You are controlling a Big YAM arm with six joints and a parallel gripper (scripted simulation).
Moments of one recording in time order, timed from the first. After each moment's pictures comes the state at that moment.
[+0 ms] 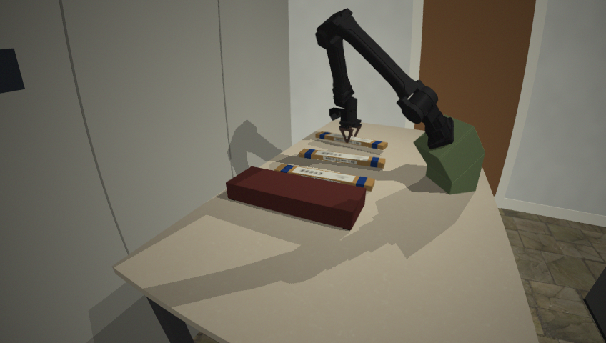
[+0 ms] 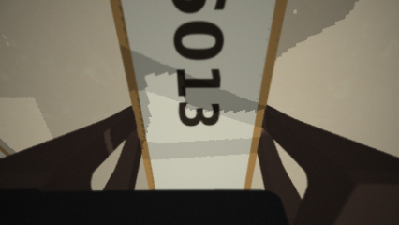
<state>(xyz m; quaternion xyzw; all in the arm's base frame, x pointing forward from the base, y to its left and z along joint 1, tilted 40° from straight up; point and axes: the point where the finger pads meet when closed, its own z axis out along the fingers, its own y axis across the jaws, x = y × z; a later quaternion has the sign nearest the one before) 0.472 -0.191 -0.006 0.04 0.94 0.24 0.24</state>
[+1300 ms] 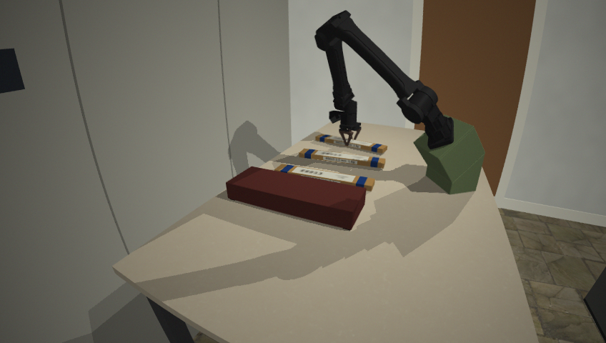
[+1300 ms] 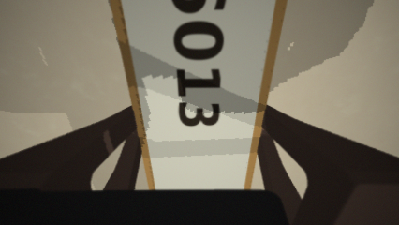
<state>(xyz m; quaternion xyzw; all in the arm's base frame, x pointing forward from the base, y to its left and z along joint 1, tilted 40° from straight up) 0.481 -0.186 -0.017 0.04 0.94 0.24 0.24</state>
